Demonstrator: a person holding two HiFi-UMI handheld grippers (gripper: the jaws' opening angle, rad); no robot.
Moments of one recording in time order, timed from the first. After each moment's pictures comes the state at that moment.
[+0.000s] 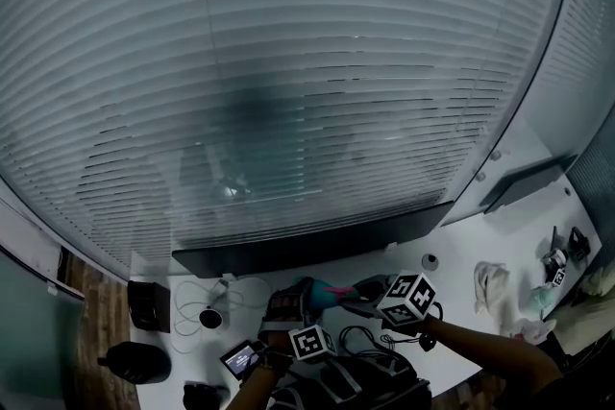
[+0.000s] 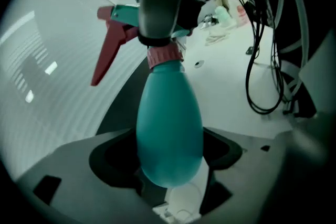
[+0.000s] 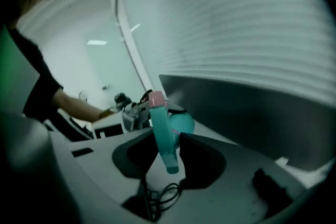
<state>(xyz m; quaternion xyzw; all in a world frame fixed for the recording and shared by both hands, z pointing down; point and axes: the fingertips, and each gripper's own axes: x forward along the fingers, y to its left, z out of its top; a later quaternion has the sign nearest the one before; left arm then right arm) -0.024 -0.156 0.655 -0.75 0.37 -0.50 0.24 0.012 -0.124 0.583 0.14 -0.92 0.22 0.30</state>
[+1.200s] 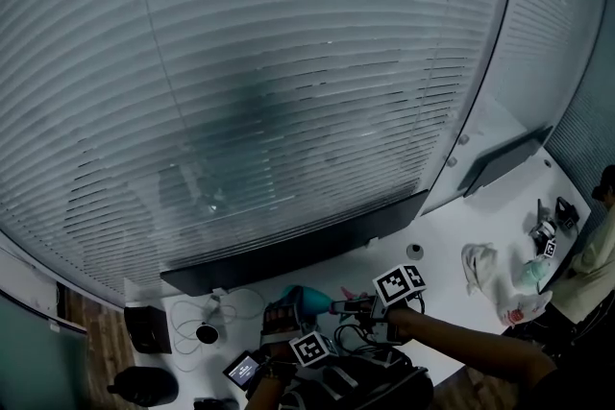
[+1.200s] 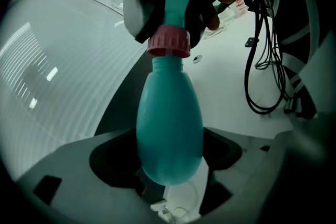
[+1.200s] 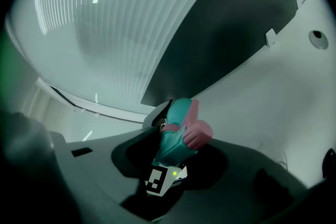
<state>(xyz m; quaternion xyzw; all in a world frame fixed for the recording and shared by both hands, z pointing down) -0.015 -0.145 0.671 -0.73 0.38 -0.51 0.24 0.032 -0.104 0.599 0.21 -0.74 0.63 0.13</state>
